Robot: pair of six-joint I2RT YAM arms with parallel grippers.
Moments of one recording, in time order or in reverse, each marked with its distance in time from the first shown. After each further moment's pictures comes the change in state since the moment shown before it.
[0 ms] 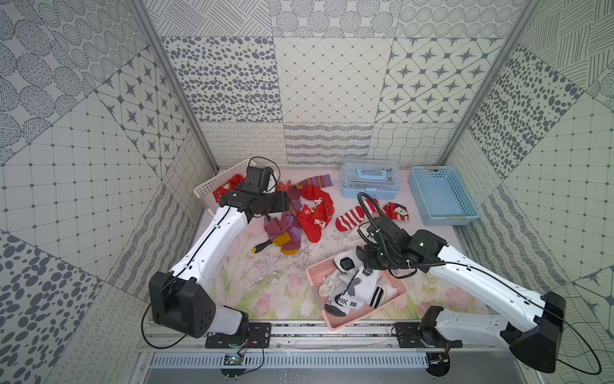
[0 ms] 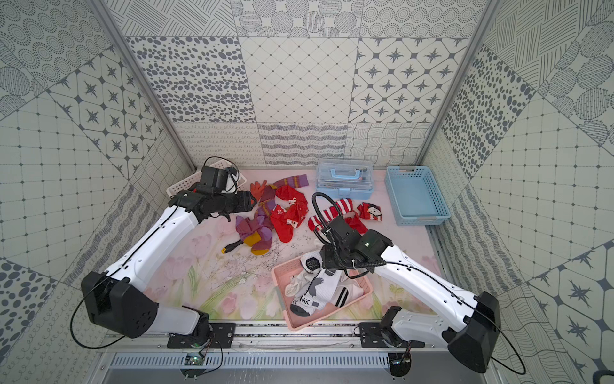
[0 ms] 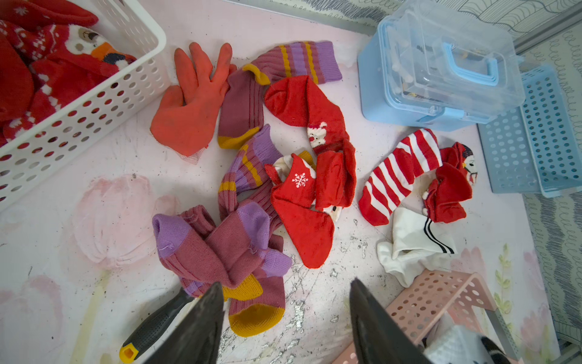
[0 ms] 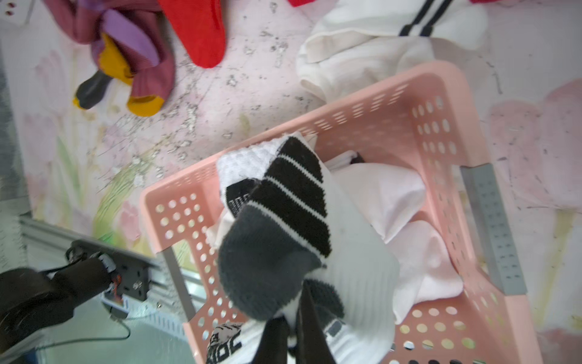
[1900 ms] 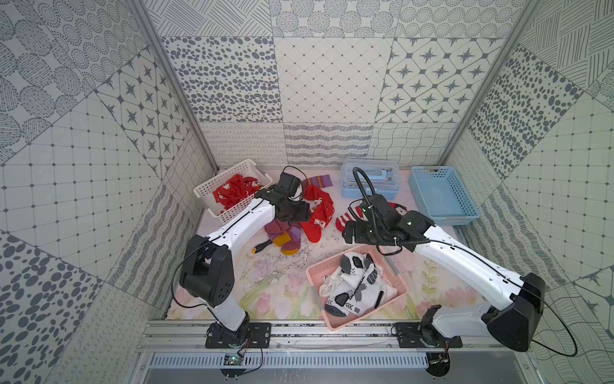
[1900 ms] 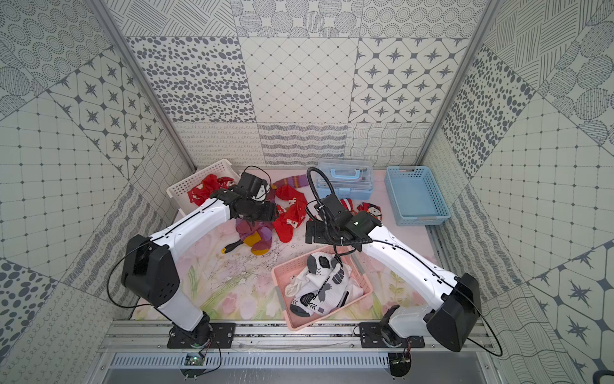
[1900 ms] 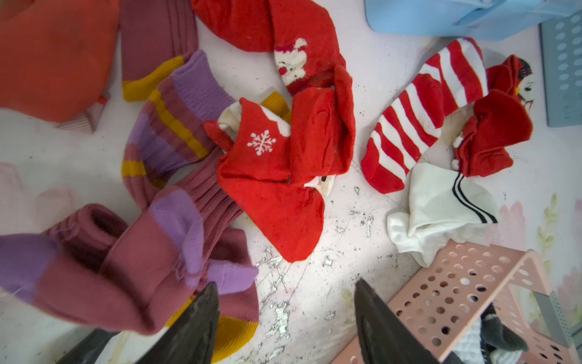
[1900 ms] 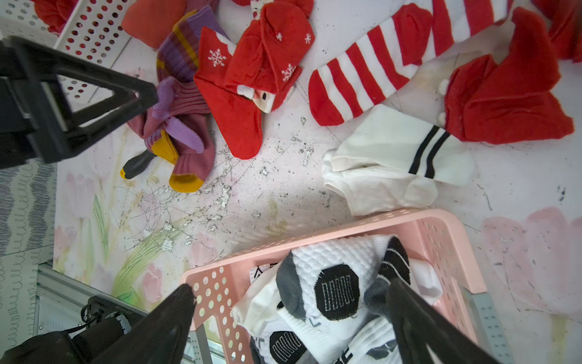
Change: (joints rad) left arm -0.167 0.287 0.050 0.025 -0.008 -0.010; right arm -0.076 0.159 0.223 0.108 0.015 -0.135
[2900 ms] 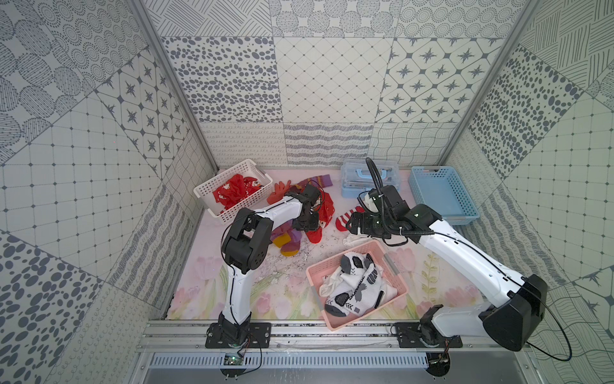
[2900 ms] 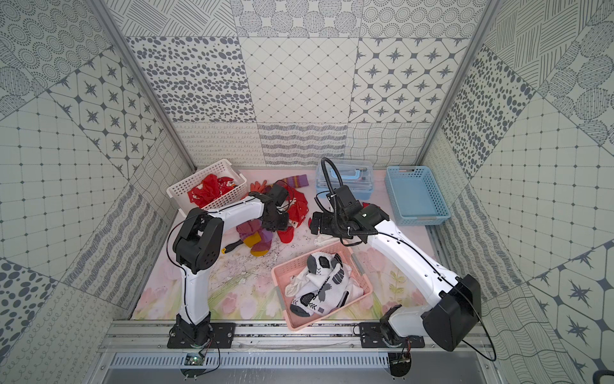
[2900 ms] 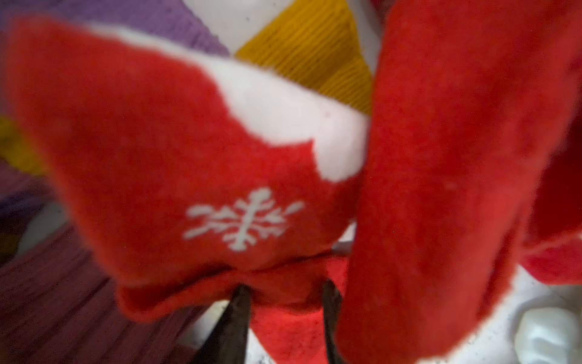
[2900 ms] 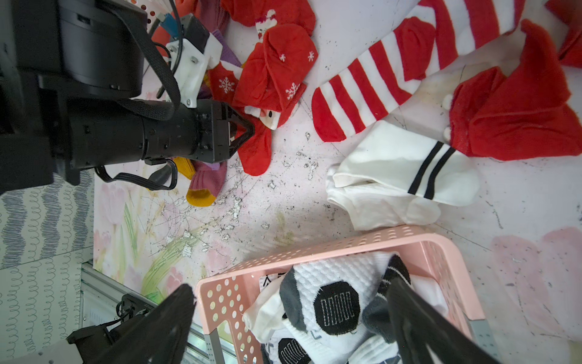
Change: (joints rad) left arm -0.069 0.369 0.119 -0.002 -0.095 -0.091; right arm -0.134 0.004 0.004 0.028 -0.146 -0.052
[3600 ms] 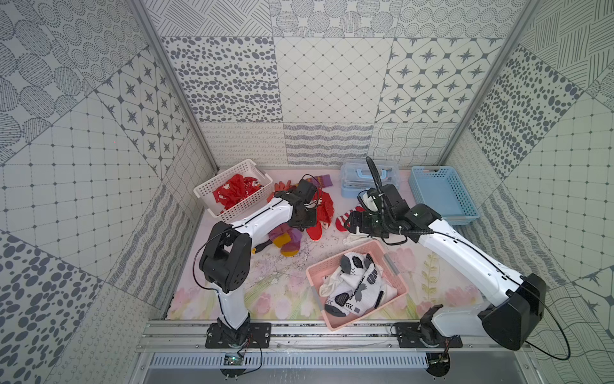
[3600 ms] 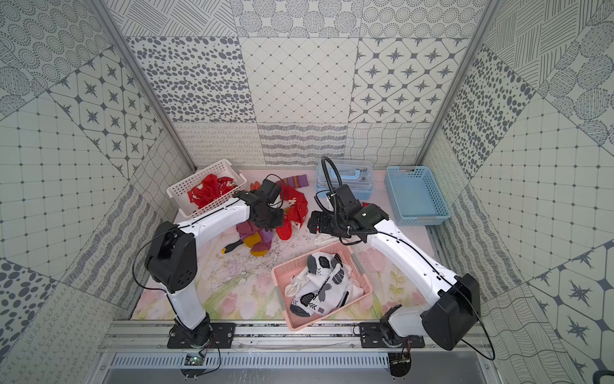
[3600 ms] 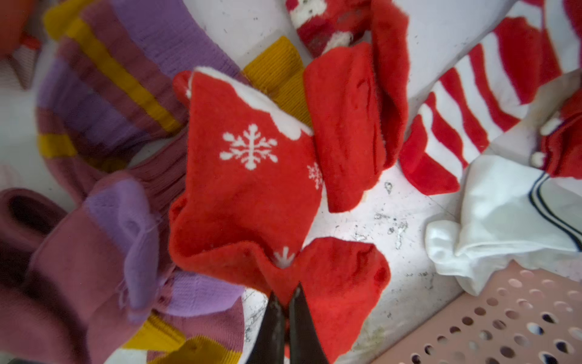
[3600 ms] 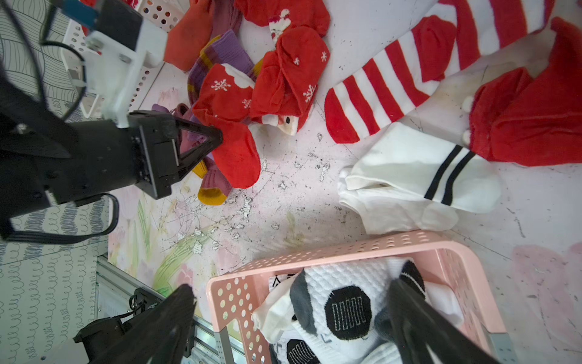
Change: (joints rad) left arm -0.019 -0.282 -0.086 -0.052 -0.012 0.003; right arm -0.005 0.014 0.000 0.031 -0.039 0.000
